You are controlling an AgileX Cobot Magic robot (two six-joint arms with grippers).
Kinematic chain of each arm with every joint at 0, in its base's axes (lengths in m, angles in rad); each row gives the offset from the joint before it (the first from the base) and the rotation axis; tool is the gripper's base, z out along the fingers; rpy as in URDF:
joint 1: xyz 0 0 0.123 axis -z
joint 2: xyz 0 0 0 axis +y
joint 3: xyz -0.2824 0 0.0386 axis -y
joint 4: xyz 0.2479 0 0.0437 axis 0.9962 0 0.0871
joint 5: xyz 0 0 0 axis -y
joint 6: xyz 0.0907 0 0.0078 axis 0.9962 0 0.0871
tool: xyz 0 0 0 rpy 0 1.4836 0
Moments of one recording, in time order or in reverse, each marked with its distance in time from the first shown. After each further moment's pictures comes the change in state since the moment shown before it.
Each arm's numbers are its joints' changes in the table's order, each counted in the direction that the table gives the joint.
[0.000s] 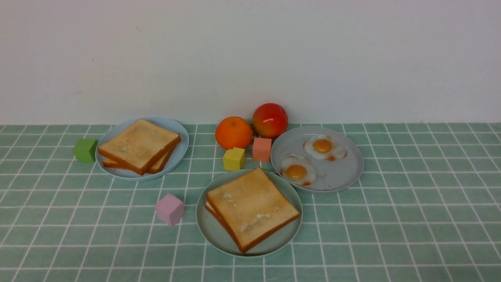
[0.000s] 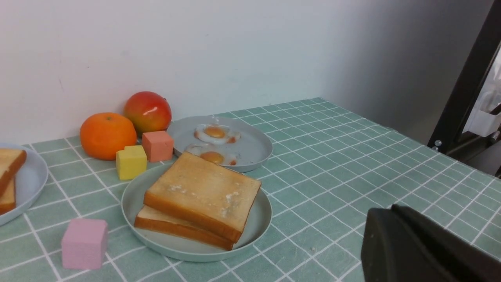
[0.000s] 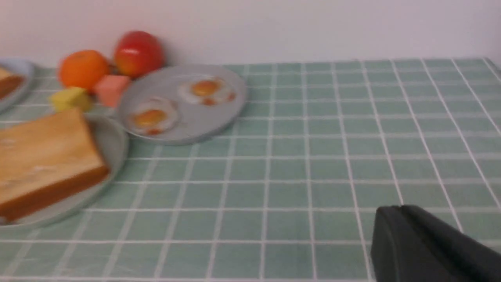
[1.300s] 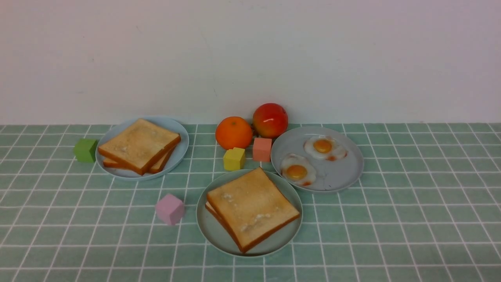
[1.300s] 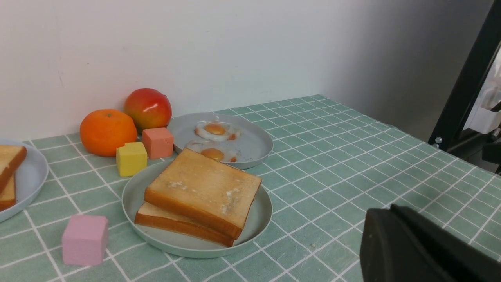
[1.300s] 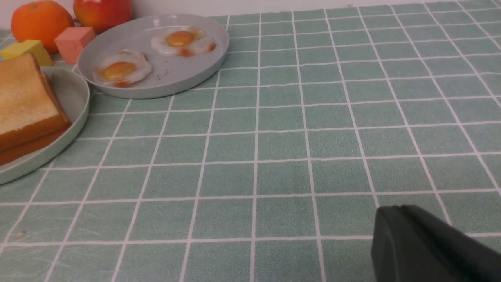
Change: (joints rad) right arm 0.011 -0.050 -0.210 0.008 0.150 -0.002; left arm 0.000 0.000 -0.001 0.000 -0.007 0.000
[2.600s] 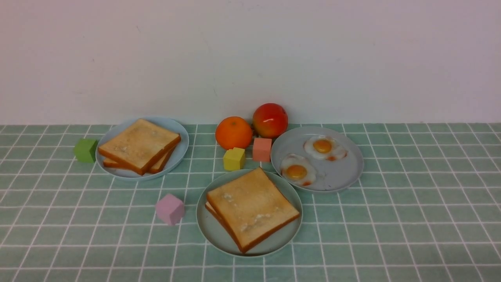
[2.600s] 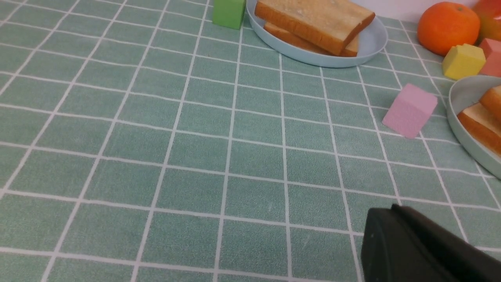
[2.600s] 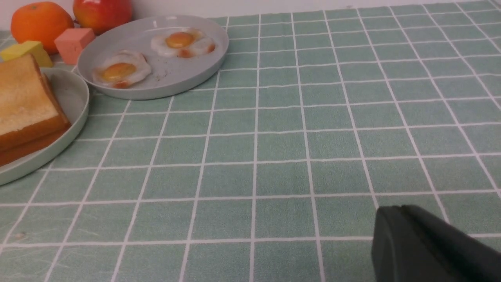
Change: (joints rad) right arm 0.000 0.000 0.000 -0.001 0.001 0.000; left arm -0.734 0.000 -0.110 0.053 -0.216 -0.063
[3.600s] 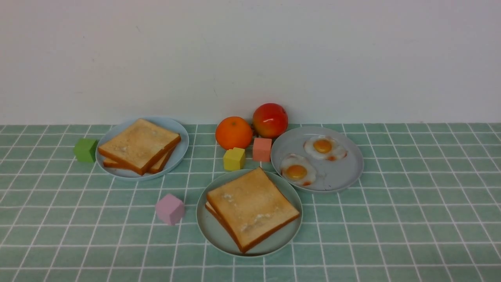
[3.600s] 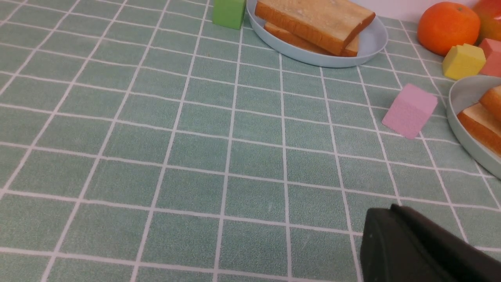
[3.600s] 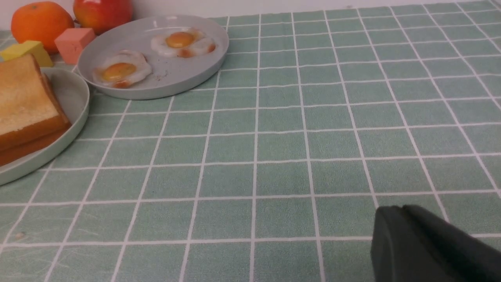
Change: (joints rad) right arm 0.000 0.000 0.000 0.000 0.000 0.000; left arm 0.000 0.000 0.000 0.000 0.000 0.000
